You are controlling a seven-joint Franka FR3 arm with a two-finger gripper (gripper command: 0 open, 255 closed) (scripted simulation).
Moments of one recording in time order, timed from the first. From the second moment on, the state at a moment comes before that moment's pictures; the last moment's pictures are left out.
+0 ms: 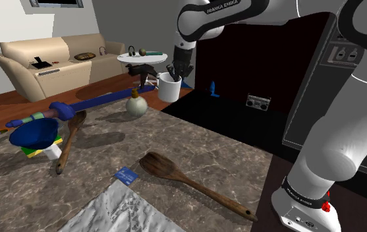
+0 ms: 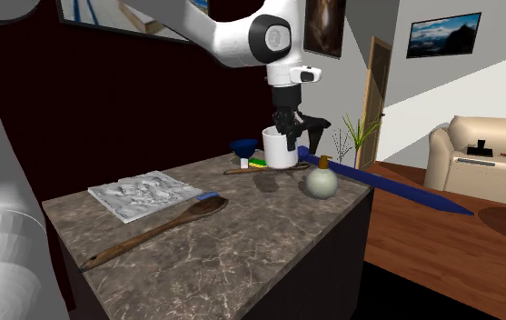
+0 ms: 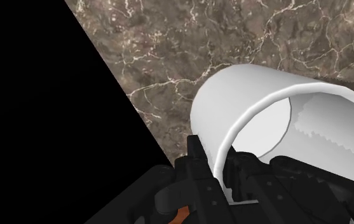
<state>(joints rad) 0.03 -0.08 0.02 -1.94 0.03 2.06 0.33</state>
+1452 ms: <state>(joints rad) 0.31 0.58 0.16 -1.02 -0.14 1.79 0.74</state>
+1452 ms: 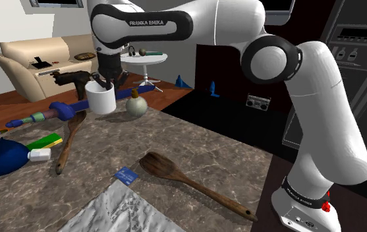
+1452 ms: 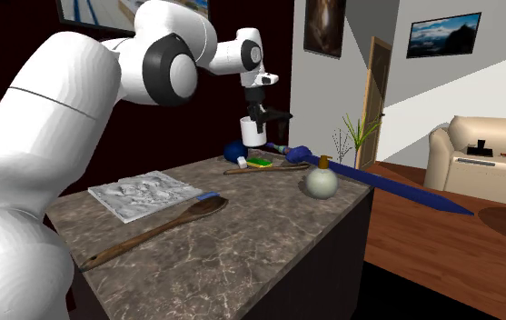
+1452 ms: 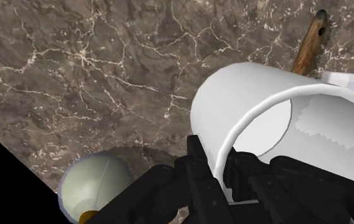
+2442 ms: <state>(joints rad) 0.34 0.65 0.16 -1.08 -0.16 1.91 0.78</state>
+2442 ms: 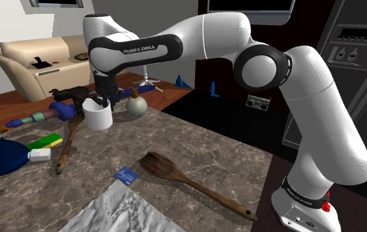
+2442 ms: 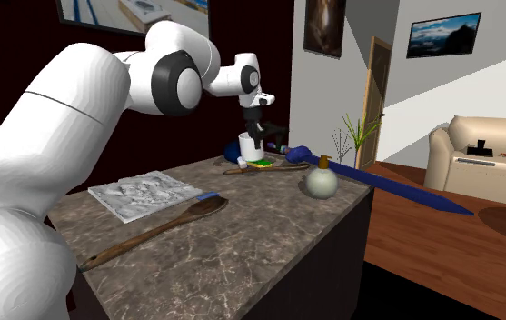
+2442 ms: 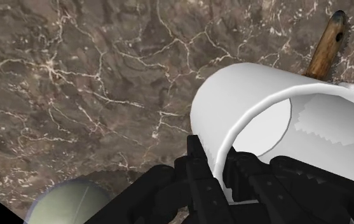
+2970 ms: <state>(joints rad) 0.33 0.65 0.16 -1.19 -0.16 2.02 0.79</state>
